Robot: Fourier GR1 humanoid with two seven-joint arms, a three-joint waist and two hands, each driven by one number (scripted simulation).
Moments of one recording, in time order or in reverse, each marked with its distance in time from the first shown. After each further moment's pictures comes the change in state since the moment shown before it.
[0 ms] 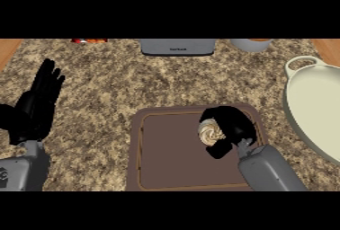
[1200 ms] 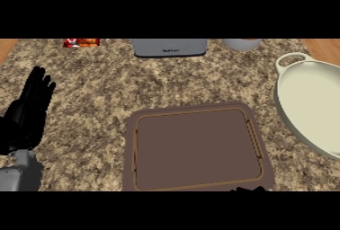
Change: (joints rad) left arm 0.062 -0.005 0.041 -0.039 -0.002 -0.014 -0.002; right arm 0.654 -0.253 0.227 -0.772 0.174 -0.091 -0.239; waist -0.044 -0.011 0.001
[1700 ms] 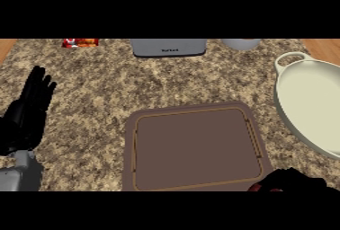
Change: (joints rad) left arm 0.003 -0.003 -0.007 -0.021 -0.005 0.005 0.017; right arm 0.084 0.060 -0.254 -0.139 -0.017 -0.271 -0.047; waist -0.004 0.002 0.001
